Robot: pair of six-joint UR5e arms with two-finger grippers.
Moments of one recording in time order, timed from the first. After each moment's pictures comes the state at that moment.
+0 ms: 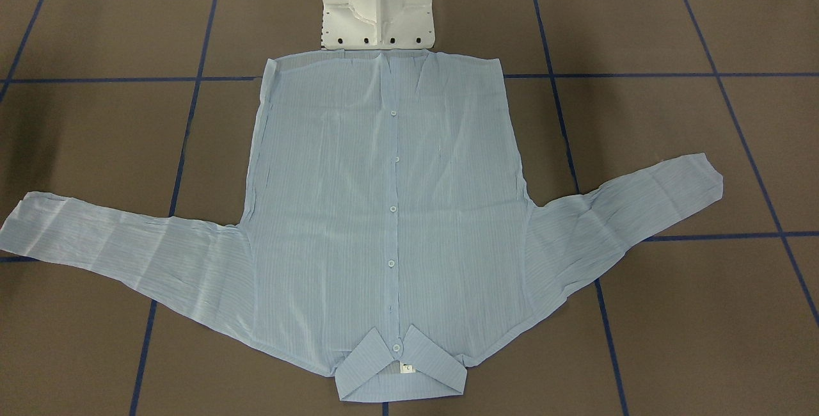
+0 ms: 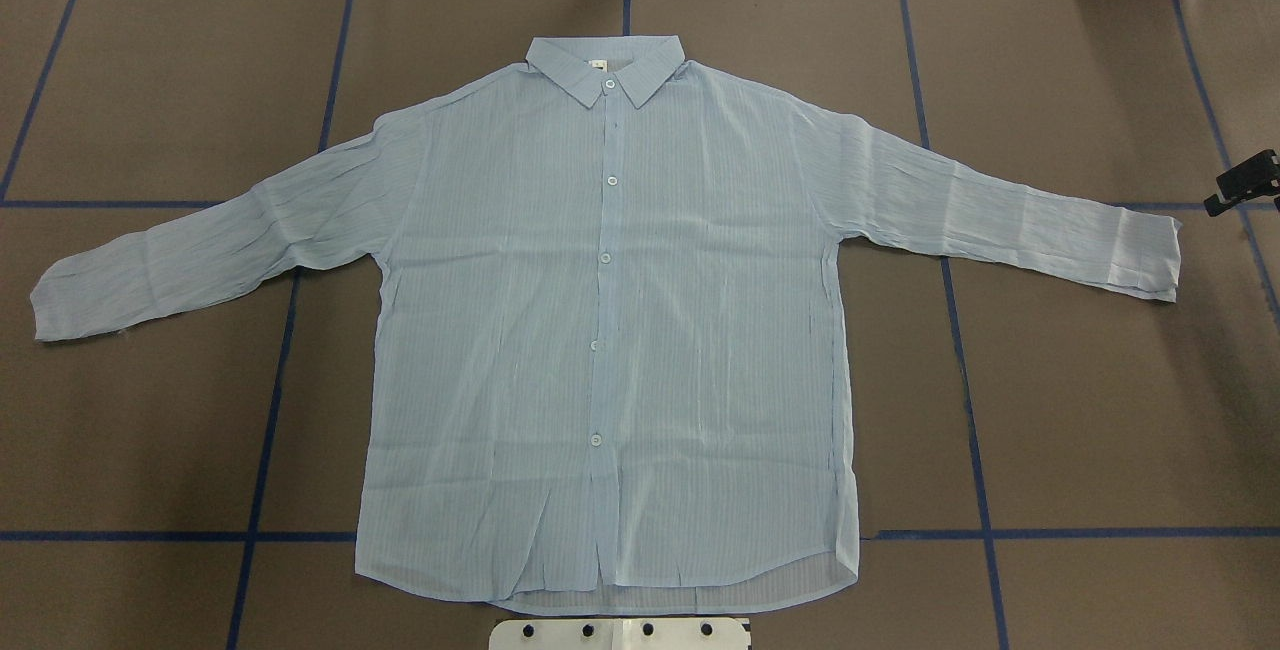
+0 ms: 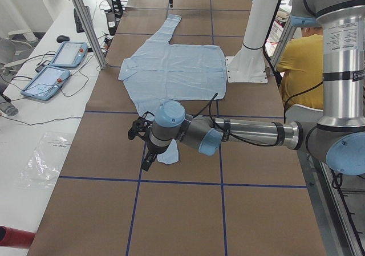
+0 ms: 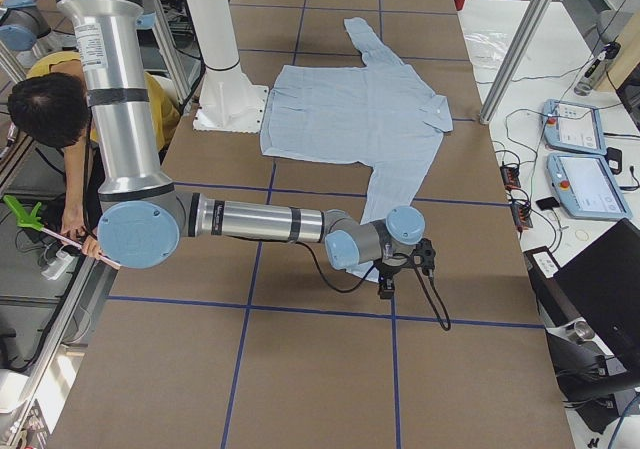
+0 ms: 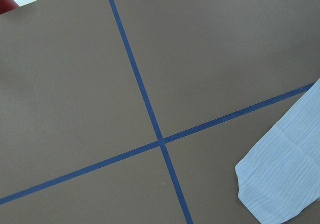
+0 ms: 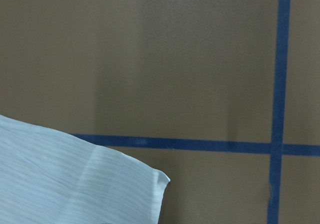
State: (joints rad) left arm -1.56 -1.45 -1.74 -1.96 -2.32 0.05; right arm 1.29 -1.44 1.31 -1.14 2.36 0.40
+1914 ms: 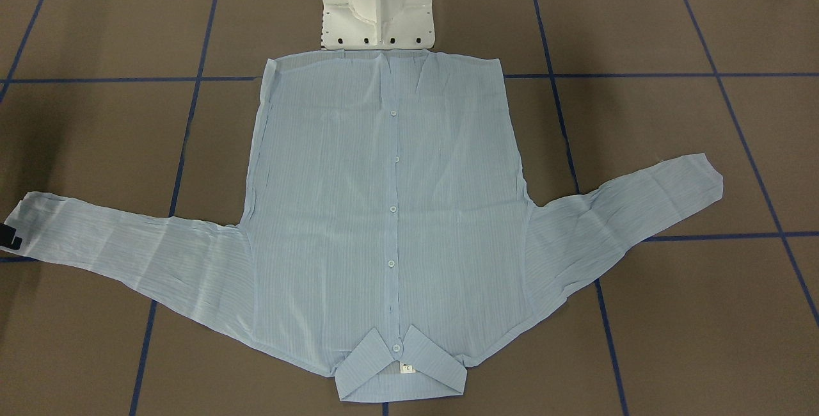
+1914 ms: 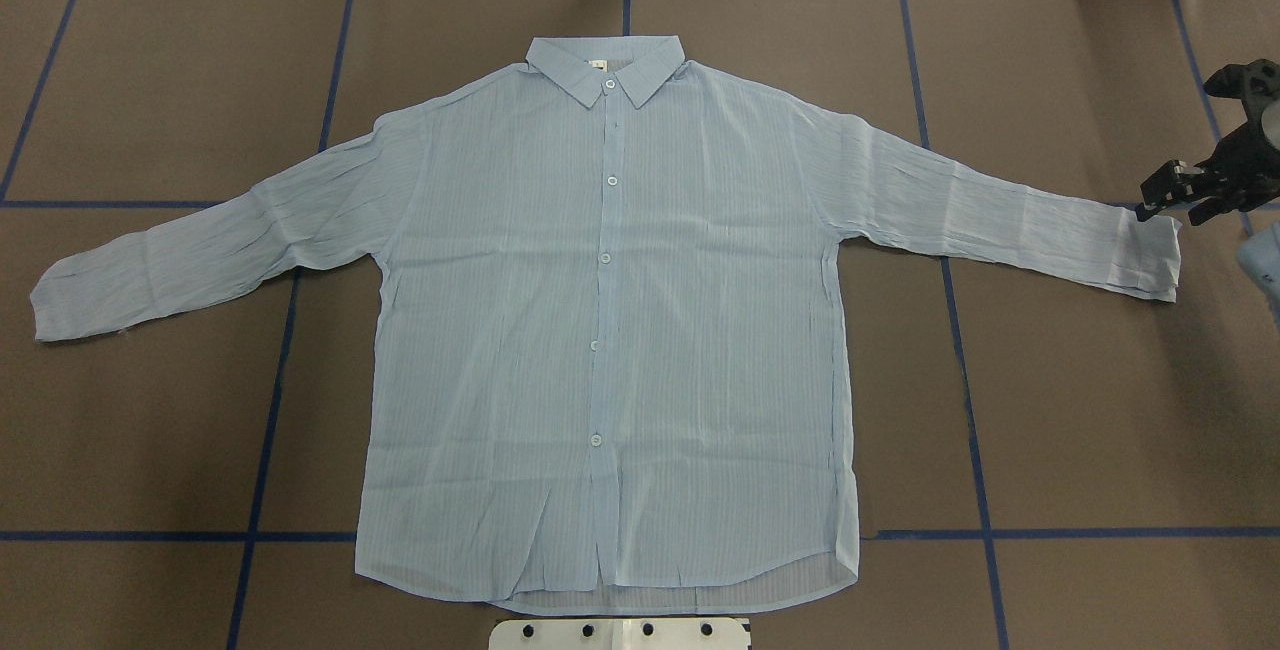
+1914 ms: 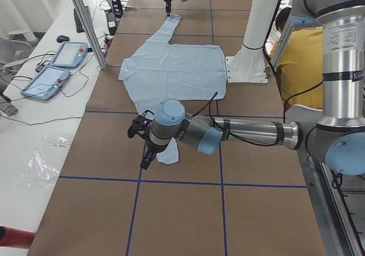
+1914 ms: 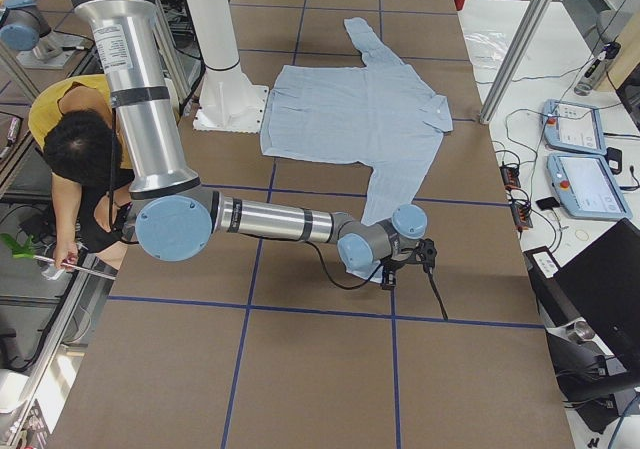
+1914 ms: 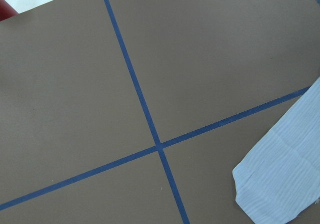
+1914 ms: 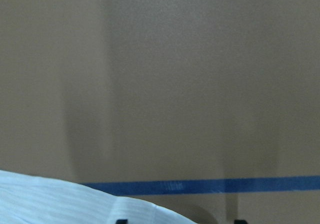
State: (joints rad) left arm -1.56 -1.46 -1.75 -1.96 -2.32 0.05; right arm 1.21 -1.35 1.17 -1.06 2.34 0.55
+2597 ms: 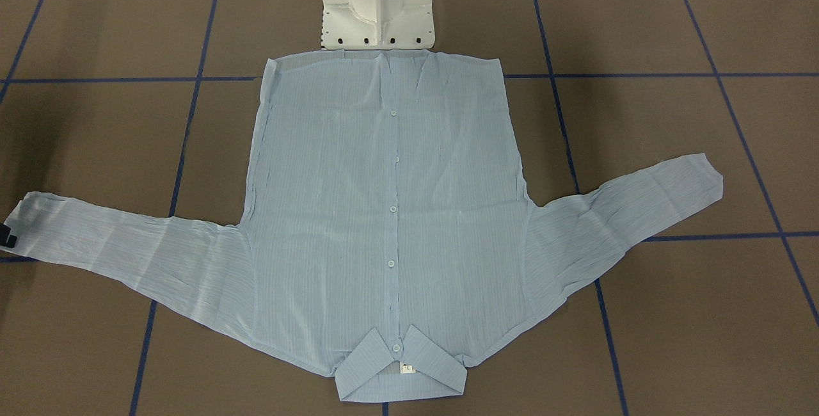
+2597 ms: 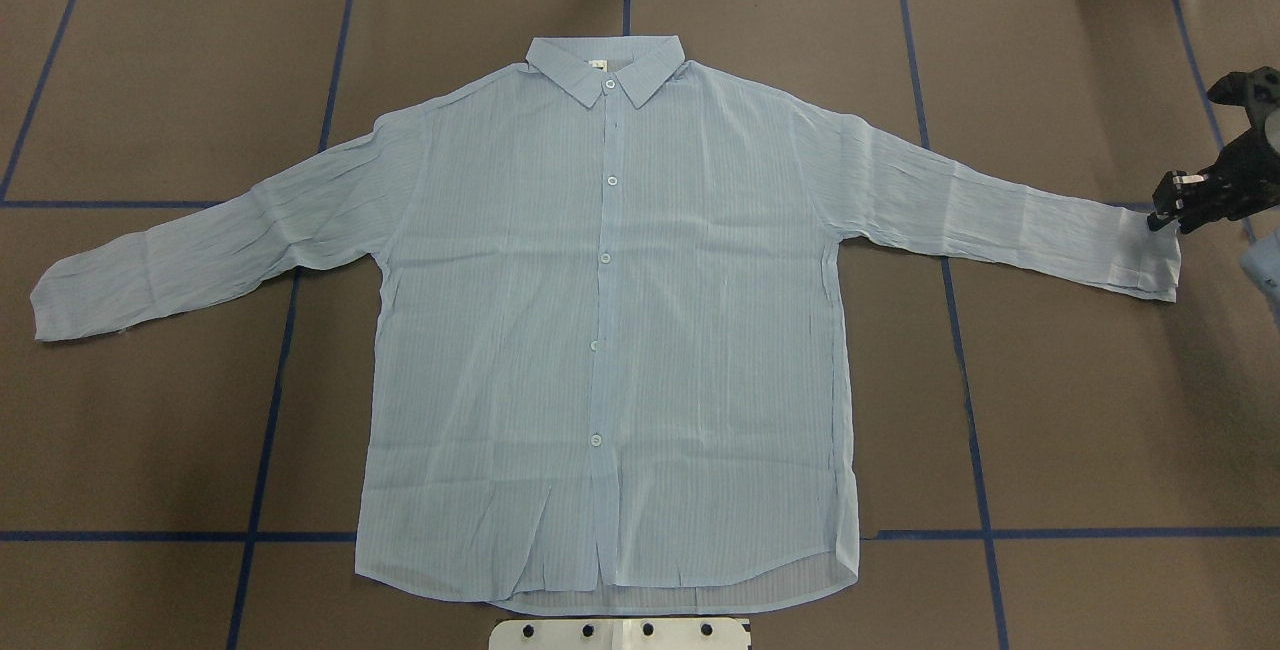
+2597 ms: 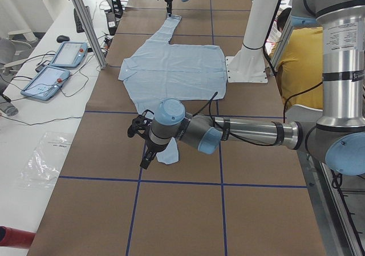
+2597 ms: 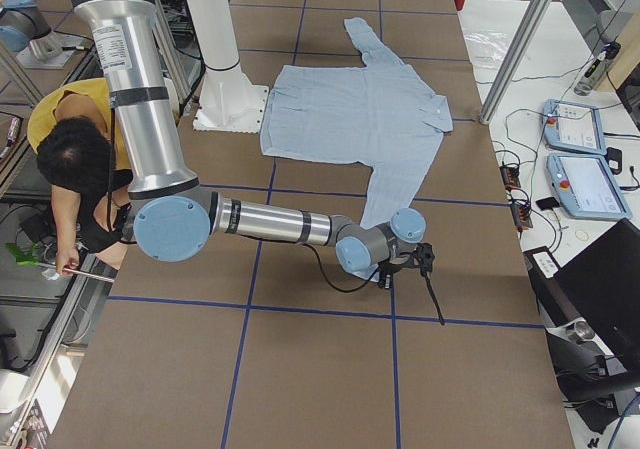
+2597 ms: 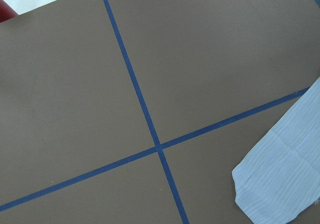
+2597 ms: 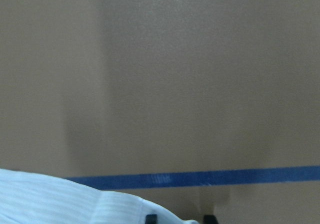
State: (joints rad) left arm -1.56 -1.46 -1.75 -1.96 -2.32 0.05; right arm 1.21 -1.36 1.16 -1.06 2.34 0.55
